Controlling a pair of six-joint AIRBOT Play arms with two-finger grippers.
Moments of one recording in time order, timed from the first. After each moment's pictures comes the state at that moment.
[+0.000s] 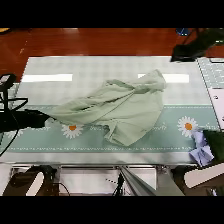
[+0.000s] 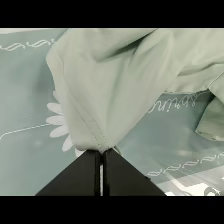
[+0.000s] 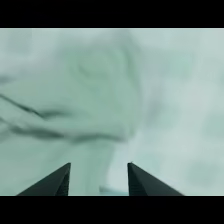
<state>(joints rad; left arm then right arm) 0.07 -0.56 0.74 1.19 -1.29 -1.35 -0.09 -1.73 2.00 -1.36 1.54 1.42</state>
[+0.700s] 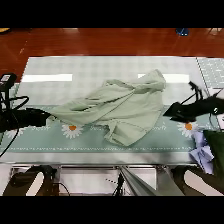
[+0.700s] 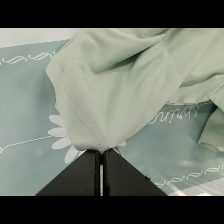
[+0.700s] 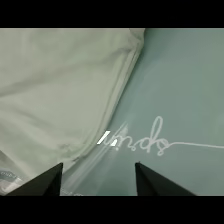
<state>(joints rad) 0.07 -0.56 0.72 1.18 -1.24 -1.32 -0.27 -1.16 0.77 -0.99 1.29 1.38</state>
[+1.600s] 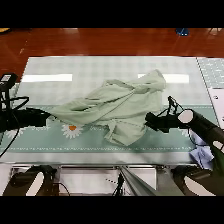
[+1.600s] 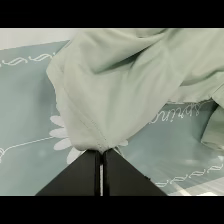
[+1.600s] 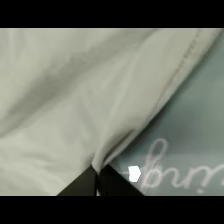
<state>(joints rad) 0.07 -0.56 0.72 1.18 -1.24 -1.30 0.21 -1.10 0.51 -0.95 0.72 1.82</state>
